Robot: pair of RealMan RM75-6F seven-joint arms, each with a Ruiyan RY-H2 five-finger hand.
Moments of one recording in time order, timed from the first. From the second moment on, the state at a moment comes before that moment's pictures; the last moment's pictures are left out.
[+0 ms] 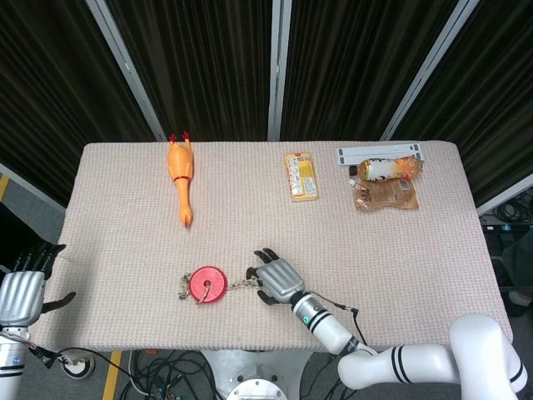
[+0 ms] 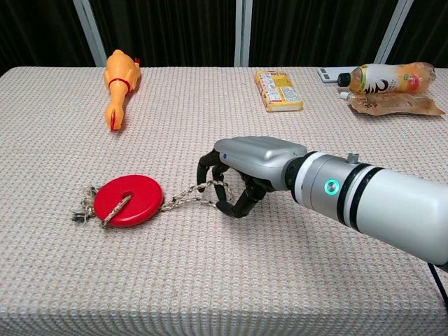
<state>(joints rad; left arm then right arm) -0.09 -1.33 -0.05 -1.29 1.49 1.50 -0.08 0.86 -1.76 0.12 -1.61 -0.93 0.92 -0.50</state>
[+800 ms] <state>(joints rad) -0.08 -1.34 -0.05 -1.27 1.48 1.49 -0.10 0.82 -1.79 0.12 -1.59 -1.00 1.01 -0.50</state>
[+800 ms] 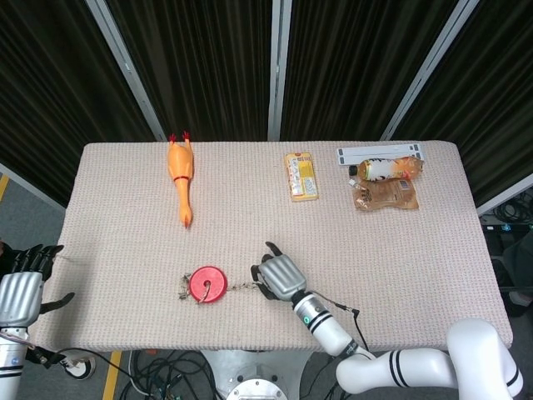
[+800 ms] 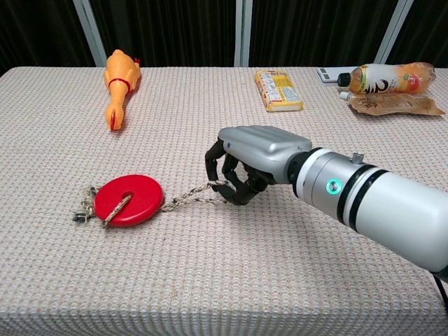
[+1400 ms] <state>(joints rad) -0.09 -1.33 -0.05 -1.29 1.49 1.49 -0.09 0.66 -1.57 0.07 -1.72 -1.17 1.16 -0.34</state>
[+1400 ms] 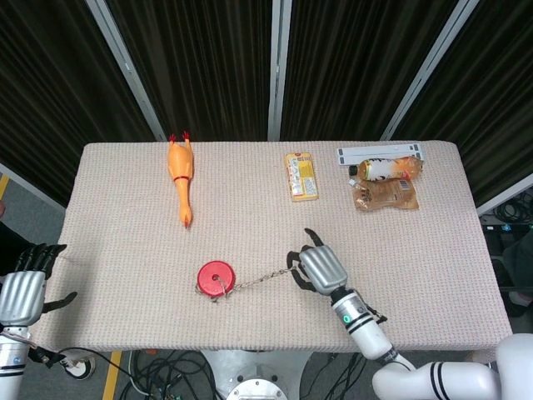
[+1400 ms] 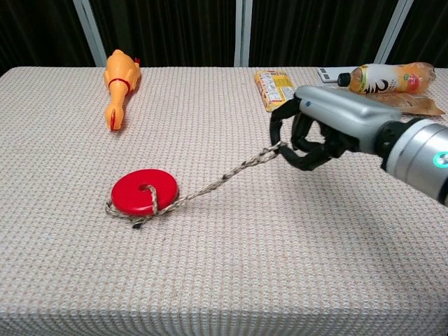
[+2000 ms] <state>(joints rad) -0.10 -1.33 -0.05 -1.33 1.50 1.48 -0.03 0.37 -1.27 0.00 -1.66 -1.21 1.34 -0.01</state>
